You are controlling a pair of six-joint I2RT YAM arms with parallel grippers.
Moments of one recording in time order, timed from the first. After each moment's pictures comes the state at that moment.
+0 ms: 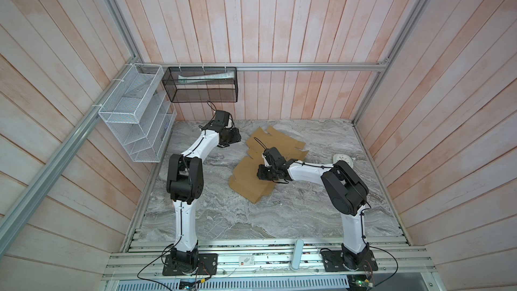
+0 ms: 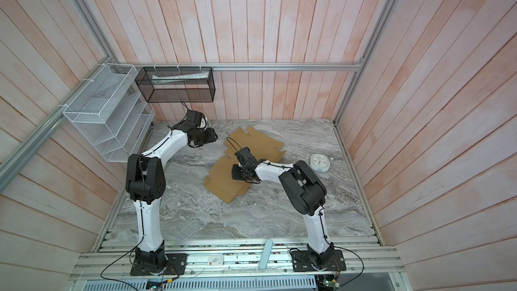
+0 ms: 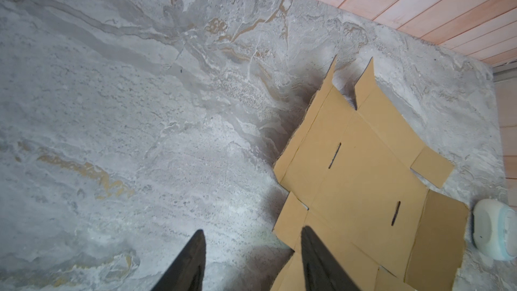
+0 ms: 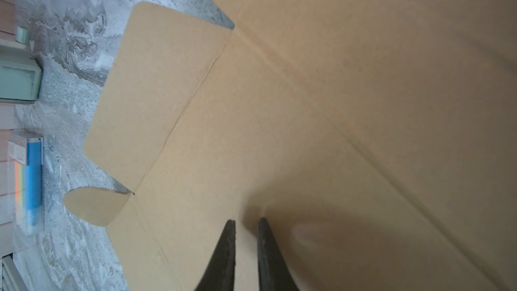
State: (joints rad) left arm -0.22 2.16 1.85 -0.59 0.21 -0.36; right arm 0.74 2.05 1.28 -0.15 -0.18 0.69
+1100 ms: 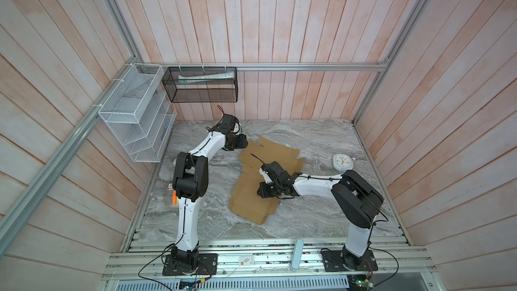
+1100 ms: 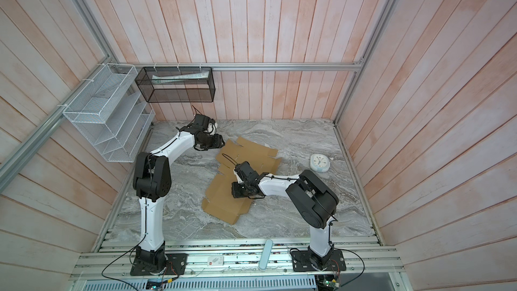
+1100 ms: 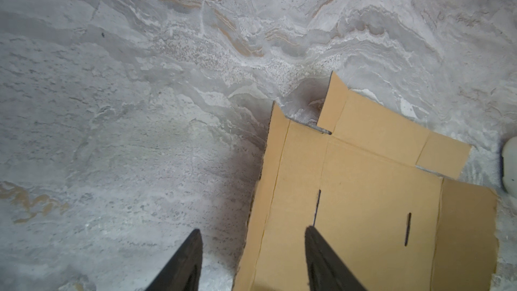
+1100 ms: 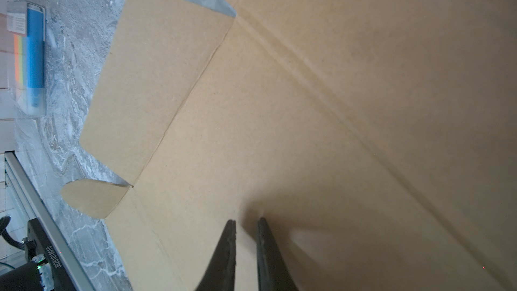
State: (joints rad) left arm -0.27 2.21 1.83 -0.62 0.27 -0.22; right arm 0.83 1.87 1.04 -0.14 -0.25 0.62
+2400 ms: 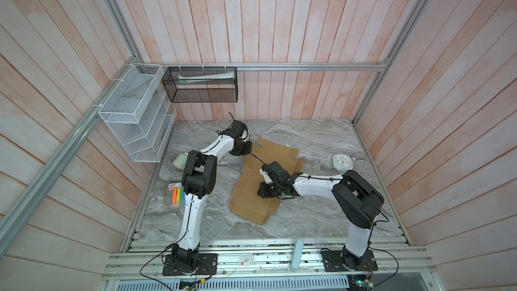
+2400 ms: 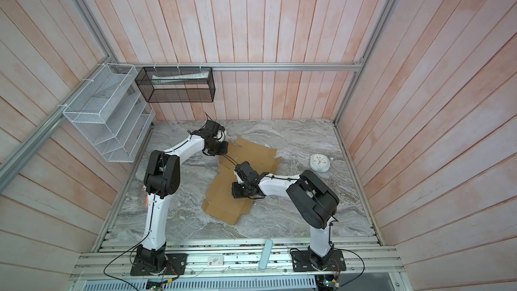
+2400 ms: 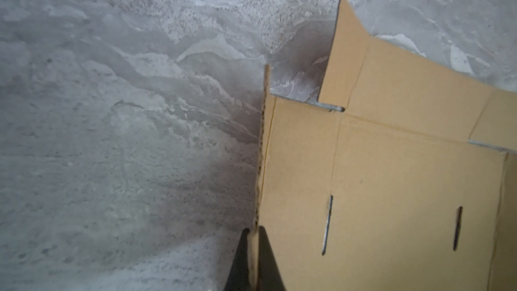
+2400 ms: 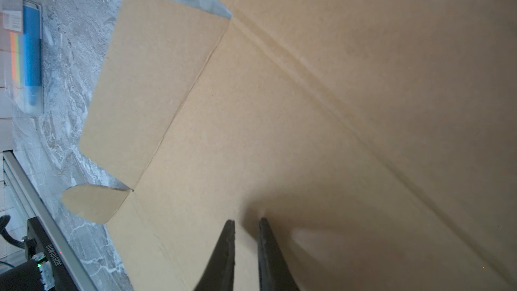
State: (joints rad) left arm -0.32 2.31 1.84 -0.61 0.24 -0.18; right arm 0.83 1.87 1.05 -0.18 -0.25 0.63
